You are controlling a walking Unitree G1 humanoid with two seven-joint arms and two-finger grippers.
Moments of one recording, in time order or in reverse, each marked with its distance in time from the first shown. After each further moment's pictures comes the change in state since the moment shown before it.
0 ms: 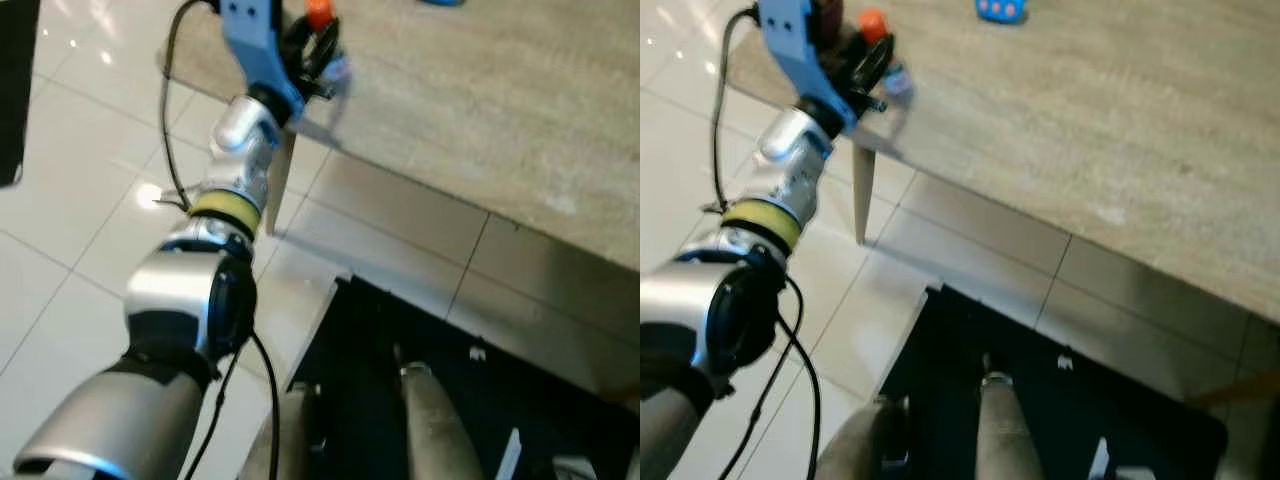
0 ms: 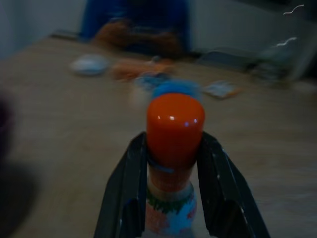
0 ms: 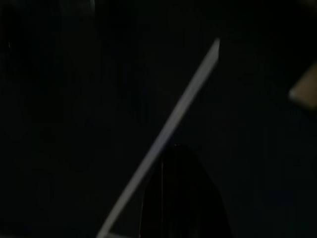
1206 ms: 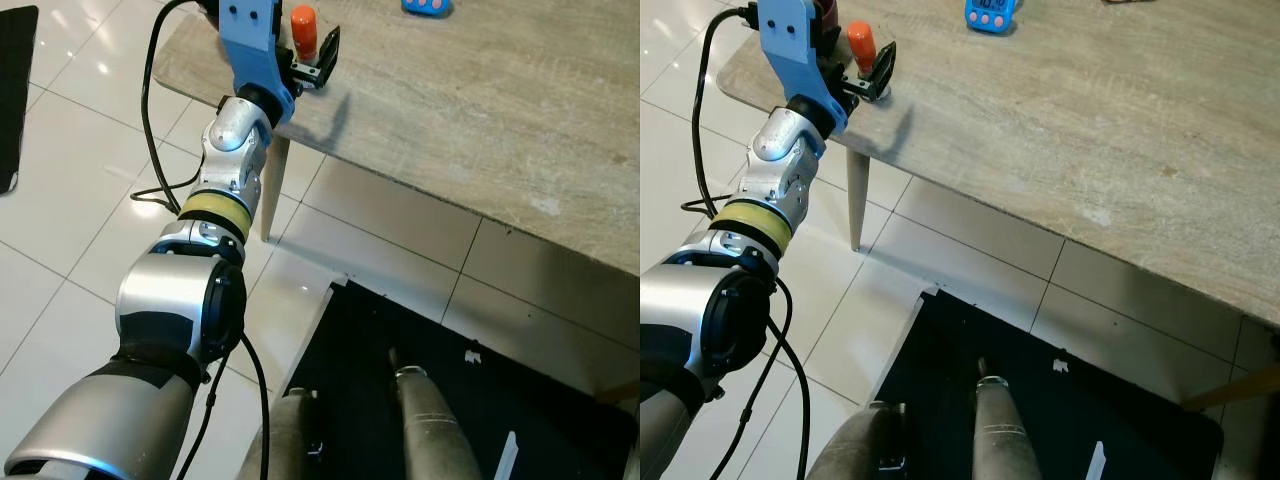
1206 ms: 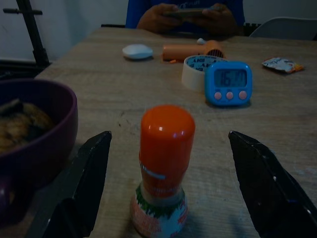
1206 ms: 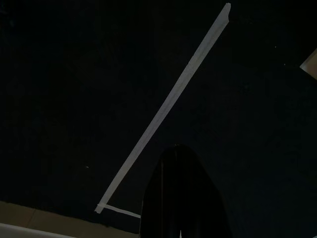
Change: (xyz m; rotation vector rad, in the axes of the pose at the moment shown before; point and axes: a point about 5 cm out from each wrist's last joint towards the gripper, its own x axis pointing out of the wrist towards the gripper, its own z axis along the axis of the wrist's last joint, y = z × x) left arm -0.012 0.027 -0.002 0.177 0.125 0.267; right arm -0.027 -0.003 -0.056 -0.036 0.120 0.023
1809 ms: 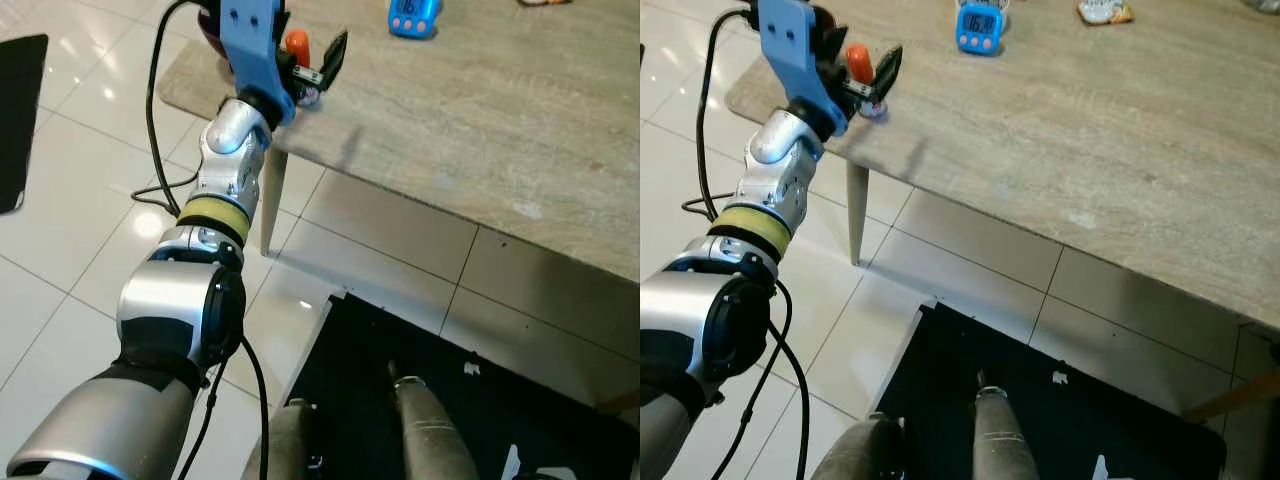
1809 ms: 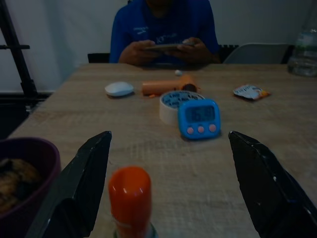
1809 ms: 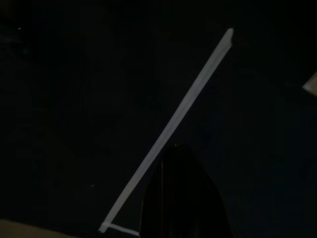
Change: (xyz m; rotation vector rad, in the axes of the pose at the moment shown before) left arm 0.002 -0.003 0.011 0.016 -0.058 -0.059; right arm 0.012 0.005 0.022 0.004 -0.014 0.009
